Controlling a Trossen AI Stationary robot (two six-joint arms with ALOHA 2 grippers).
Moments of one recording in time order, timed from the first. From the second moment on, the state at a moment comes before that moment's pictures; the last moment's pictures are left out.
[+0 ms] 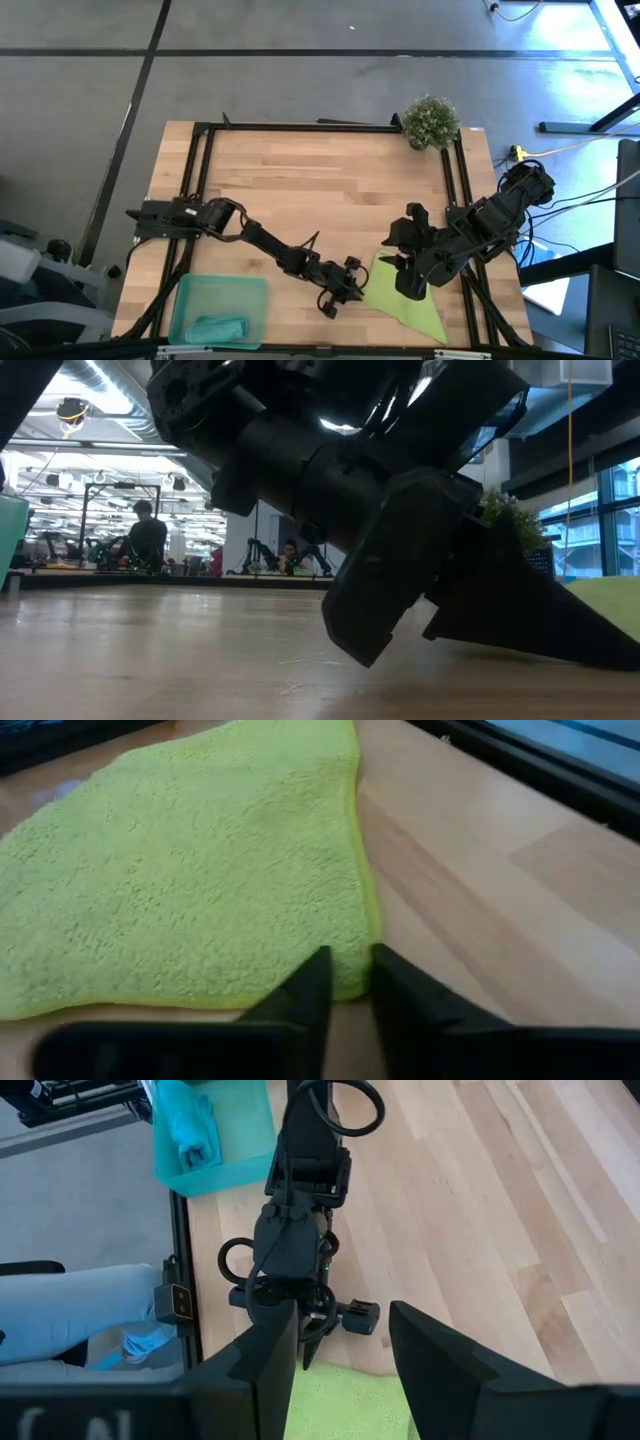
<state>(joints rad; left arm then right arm) -0.35 2.35 1.41 0.45 -0.03 0.19 0.64 1.61 1.99 -1.35 0.42 0.79</state>
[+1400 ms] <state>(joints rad) -0.05 1.57 1.41 -0.60 -0.25 0.01 0.64 1.59 1.24 -0.61 0.64 0.63</state>
